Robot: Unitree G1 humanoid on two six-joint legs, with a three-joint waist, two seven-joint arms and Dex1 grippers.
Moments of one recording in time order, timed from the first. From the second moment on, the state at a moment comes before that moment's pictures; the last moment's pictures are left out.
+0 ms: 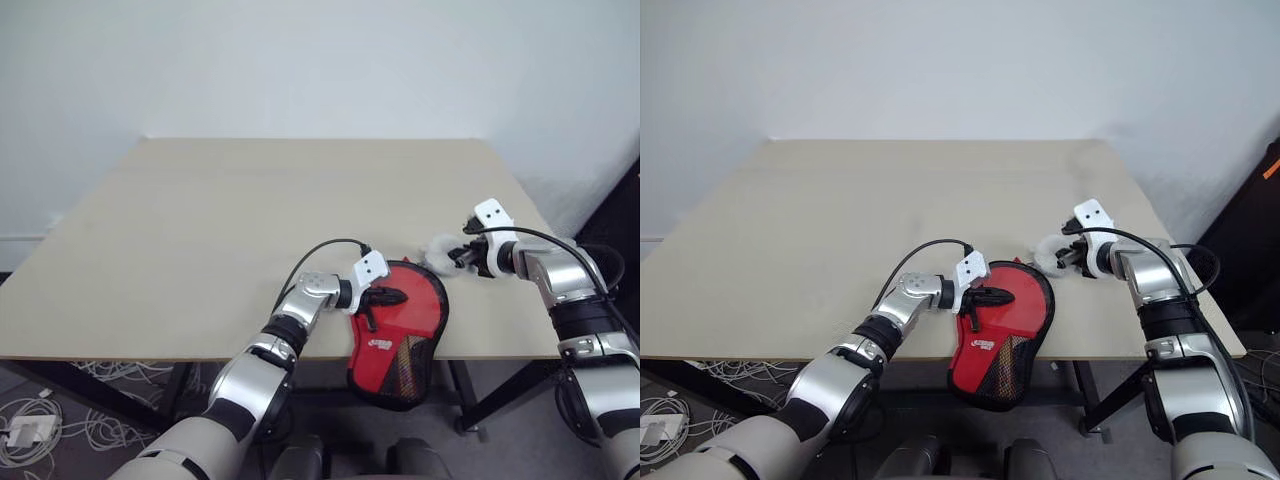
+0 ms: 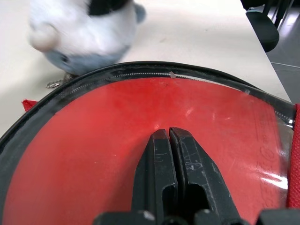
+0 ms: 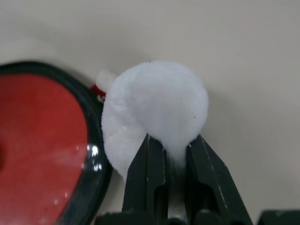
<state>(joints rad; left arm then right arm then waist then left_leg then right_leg) -0.82 0.01 -0.23 1.08 0.04 -0.15 -1.03 -0.70 -0.59 0.11 0.44 0.08 0.74 0.80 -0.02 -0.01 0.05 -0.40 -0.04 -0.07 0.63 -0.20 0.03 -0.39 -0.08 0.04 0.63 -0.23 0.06</state>
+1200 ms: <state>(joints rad) -0.83 -0.01 -0.23 1.10 0.07 -0.16 -1.05 -0.12 -1.08 -0.04 -0.14 0.28 0.65 1.18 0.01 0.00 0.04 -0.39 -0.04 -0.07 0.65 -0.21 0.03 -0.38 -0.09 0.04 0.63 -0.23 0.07</state>
